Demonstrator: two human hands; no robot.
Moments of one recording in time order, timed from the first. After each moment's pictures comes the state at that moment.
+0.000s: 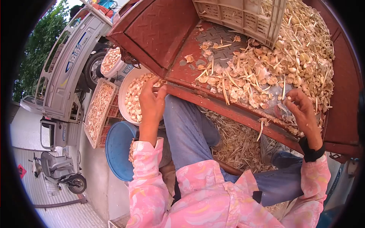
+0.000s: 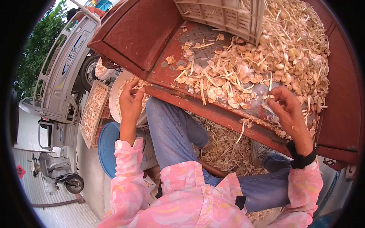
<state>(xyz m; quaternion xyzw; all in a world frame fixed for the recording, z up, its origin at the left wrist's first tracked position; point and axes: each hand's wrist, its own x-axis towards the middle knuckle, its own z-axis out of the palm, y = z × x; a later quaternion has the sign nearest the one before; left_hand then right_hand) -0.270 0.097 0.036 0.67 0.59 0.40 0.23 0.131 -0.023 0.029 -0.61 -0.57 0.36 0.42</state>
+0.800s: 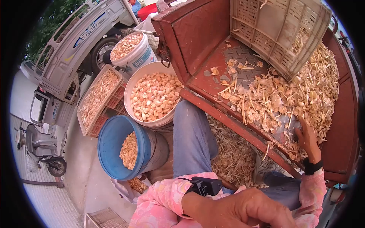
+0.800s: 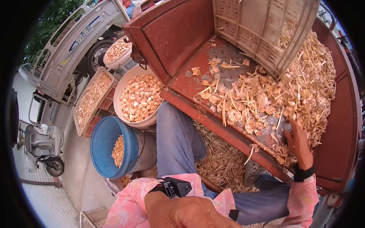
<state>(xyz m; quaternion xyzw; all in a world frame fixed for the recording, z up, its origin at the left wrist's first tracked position) -0.158 -0.056 0.154 0.30 -0.22 0.40 0.84 0.177 -0.006 0.010 -0.60 -0.78 -0.02 0.20</state>
